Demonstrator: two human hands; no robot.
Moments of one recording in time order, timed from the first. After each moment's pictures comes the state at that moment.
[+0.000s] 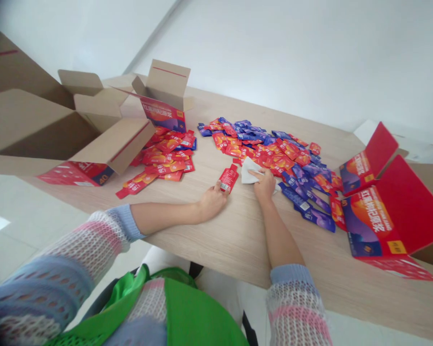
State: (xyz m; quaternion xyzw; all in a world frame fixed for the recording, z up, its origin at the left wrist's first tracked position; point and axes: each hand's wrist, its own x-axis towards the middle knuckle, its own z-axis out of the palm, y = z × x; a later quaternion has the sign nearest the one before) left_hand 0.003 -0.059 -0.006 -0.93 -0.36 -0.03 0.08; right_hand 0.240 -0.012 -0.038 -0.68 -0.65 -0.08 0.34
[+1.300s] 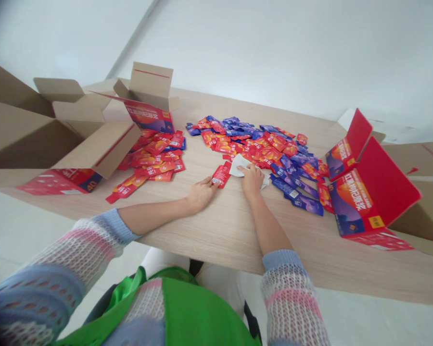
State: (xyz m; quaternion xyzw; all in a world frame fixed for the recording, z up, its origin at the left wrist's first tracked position) left_hand -0.012 -0.048 0.000 -0.92 -0.39 -0.07 0.03; right_hand 0.224 -0.016 -0.039 -0.72 -0.64 -0.12 0.26
